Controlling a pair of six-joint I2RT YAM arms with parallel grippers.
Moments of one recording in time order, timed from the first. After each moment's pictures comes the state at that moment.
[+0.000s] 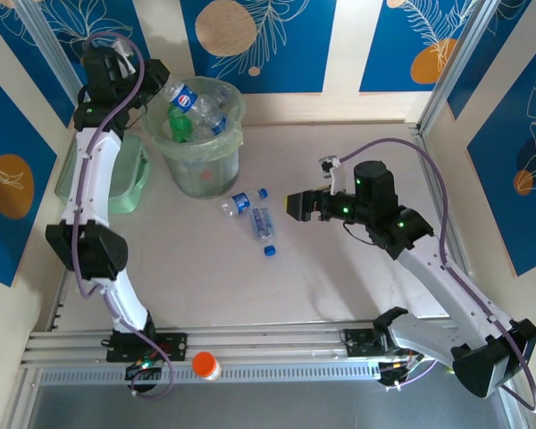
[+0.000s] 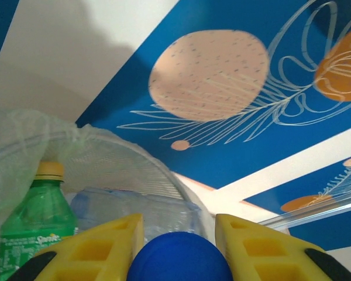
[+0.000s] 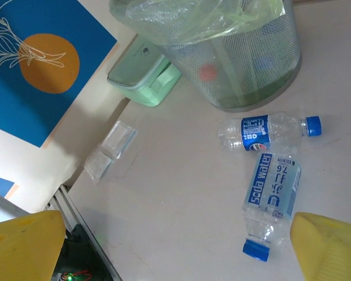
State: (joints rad) left arm 0.00 1.86 2.11 -0.53 0.37 -0.71; right arm 0.49 1.03 1.03 -0.44 -0.47 0.43
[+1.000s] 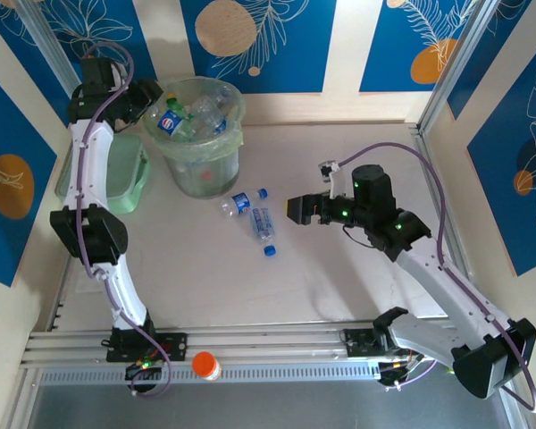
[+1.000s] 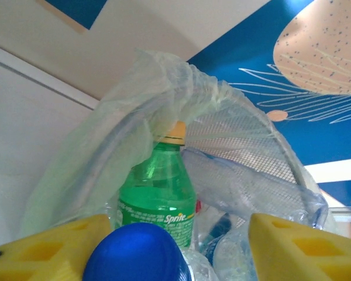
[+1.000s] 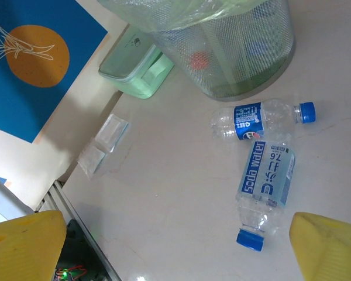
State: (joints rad) left arm 0.08 1.99 2.24 -0.85 0.35 -0.63; right arm 0.49 1.02 0.98 -0.44 -0.46 0.43
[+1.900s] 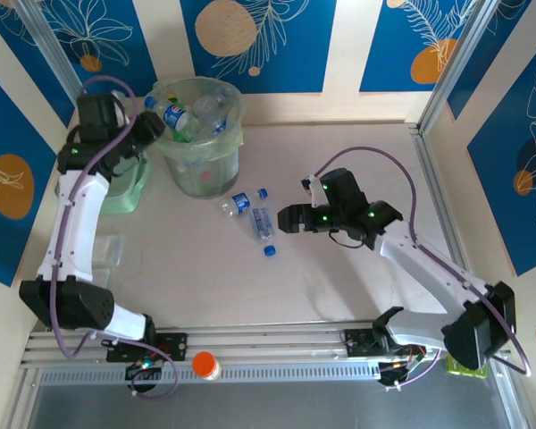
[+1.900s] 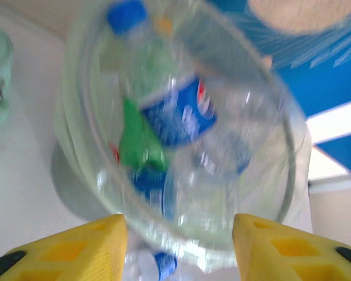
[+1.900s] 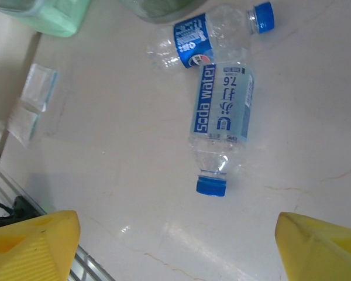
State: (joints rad) left arm -0.06 1.41 1.59 -0.76 0.22 -0.64; right arm 0.59 1.24 1.04 -0.62 -0.29 0.46
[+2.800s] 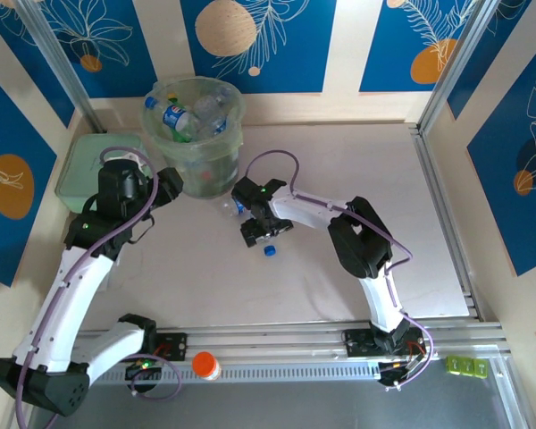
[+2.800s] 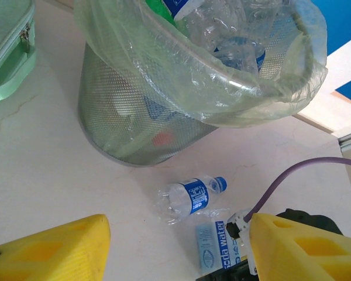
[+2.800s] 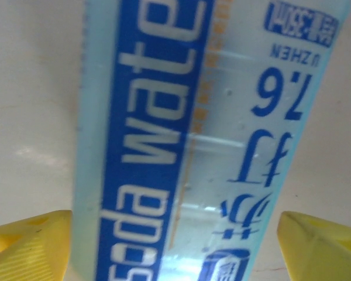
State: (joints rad) left arm -0.29 0.98 1.15 -0.70 -0.05 -0.62; right arm 0.82 2.09 1.61 -0.97 0.13 0.37
